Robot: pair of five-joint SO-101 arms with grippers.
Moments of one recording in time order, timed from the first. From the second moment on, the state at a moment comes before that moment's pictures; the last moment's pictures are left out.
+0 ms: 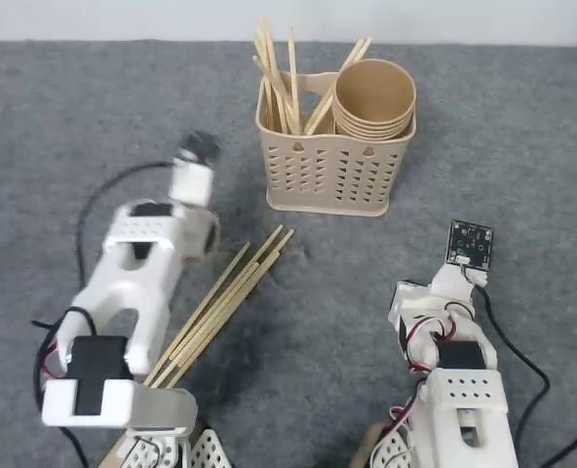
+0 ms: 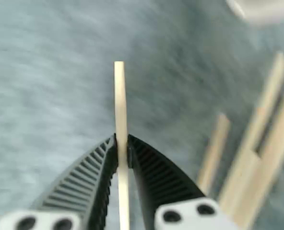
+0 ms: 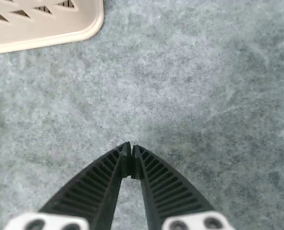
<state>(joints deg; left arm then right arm) -8.5 -0.9 37.6 45.3 -9.6 -4.0 -64.5 89.2 36.2 -13.1</state>
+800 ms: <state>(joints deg) -21.3 -32.0 43.3 41.3 -3.9 -4.0 -64.5 89.2 36.2 -13.1</state>
